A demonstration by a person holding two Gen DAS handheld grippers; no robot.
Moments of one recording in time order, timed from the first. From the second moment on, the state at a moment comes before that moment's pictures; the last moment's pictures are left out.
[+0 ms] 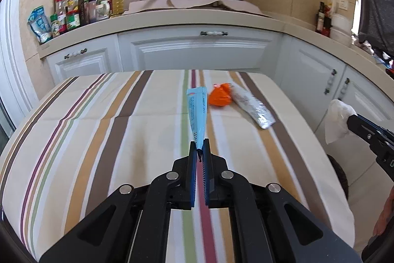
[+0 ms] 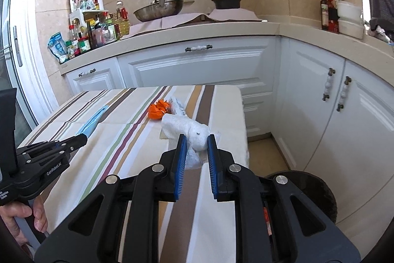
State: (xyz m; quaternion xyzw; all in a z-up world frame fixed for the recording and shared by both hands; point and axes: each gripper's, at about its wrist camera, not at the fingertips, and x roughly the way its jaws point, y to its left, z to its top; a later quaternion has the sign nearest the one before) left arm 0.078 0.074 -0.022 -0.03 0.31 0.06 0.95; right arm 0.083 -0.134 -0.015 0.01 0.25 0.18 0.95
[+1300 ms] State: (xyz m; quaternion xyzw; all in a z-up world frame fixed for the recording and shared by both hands) left arm 0.063 -0.114 -0.018 0.03 0.27 -0.11 0.96; right arm 0.021 -0.306 -0.029 0.04 0.22 0.00 0.97
